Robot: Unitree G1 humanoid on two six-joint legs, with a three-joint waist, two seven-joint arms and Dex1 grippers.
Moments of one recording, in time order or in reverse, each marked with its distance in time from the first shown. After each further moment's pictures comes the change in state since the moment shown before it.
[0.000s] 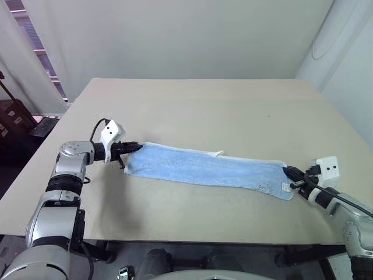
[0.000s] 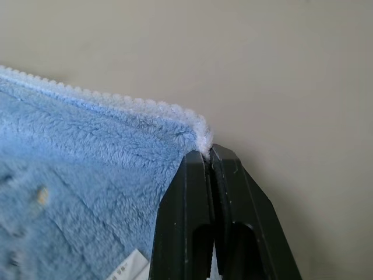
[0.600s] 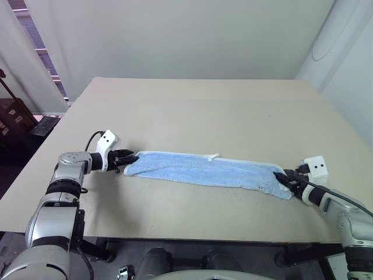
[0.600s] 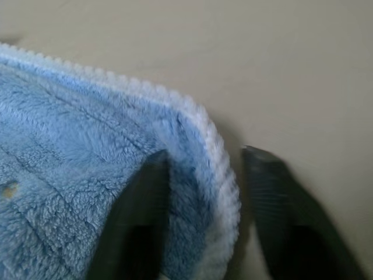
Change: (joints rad) left arm -0.005 0.003 0.015 0.107 0.011 0.080 0.051; right arm -0.063 -0.021 0.035 0.041 -0.026 0.131 0.003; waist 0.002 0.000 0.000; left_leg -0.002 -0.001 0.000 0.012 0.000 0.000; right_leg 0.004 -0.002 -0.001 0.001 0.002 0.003
